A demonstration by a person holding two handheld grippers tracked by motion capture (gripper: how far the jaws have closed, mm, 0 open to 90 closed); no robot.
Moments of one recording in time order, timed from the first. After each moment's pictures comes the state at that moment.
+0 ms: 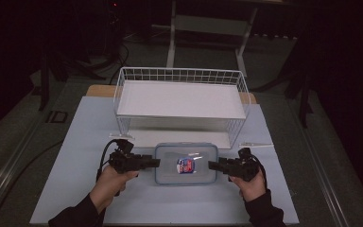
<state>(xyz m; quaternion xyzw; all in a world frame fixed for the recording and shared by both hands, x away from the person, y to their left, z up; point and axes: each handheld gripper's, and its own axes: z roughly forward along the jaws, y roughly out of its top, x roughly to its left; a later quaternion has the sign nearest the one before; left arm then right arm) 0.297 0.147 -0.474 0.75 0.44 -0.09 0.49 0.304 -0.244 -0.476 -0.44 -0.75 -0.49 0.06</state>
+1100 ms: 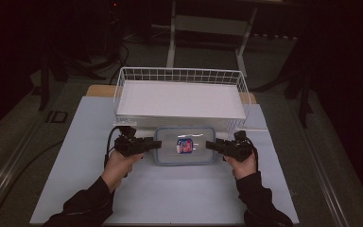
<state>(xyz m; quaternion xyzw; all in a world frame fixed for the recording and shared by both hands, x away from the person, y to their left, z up) 0.345 0.143 -0.485 0.73 0.45 -0.02 0.51 0.361 -0.236 -0.481 -0.44 -0.73 -0.51 0.01</state>
